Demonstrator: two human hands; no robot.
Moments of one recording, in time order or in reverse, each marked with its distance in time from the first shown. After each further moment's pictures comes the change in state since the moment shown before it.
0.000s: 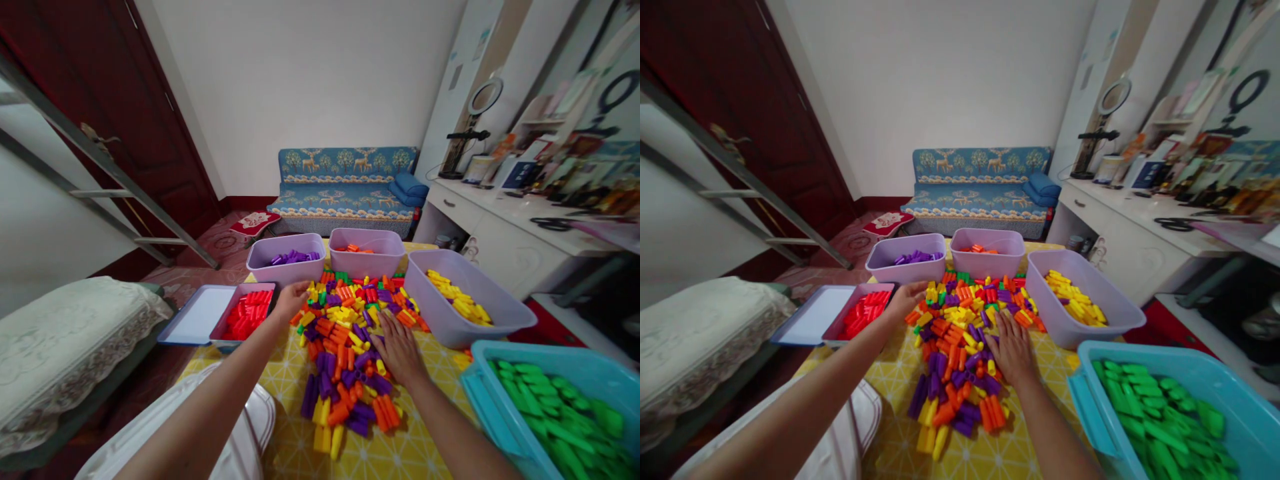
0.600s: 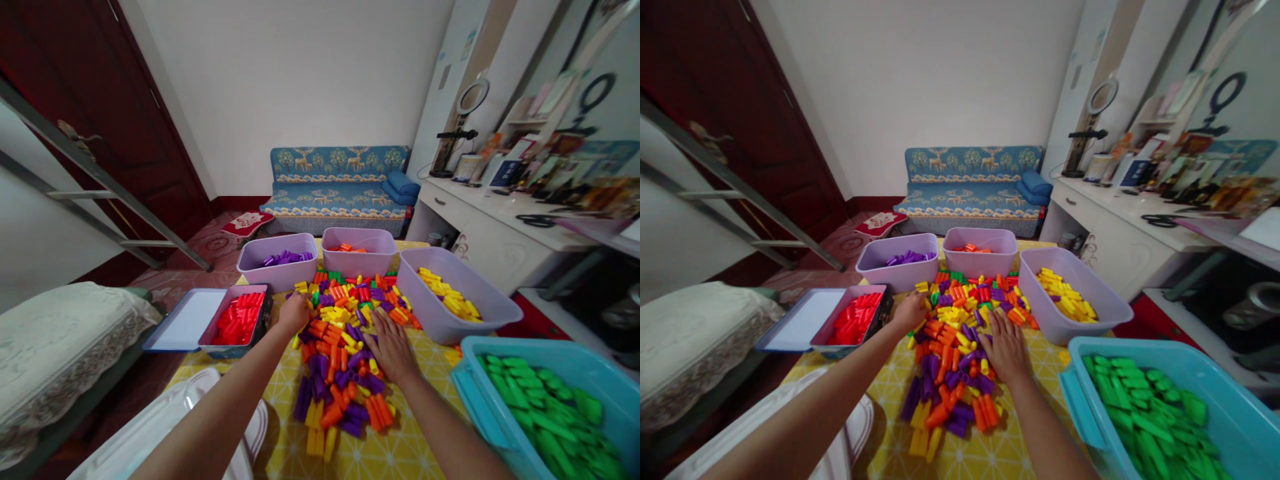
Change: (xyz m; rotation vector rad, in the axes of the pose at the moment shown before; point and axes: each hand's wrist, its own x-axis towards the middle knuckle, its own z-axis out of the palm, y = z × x) left_hand -0.011 -0.011 0.032 0.663 -0.054 0.062; right_hand 0.001 -0.004 -0.005 0.005 -0.038 0.038
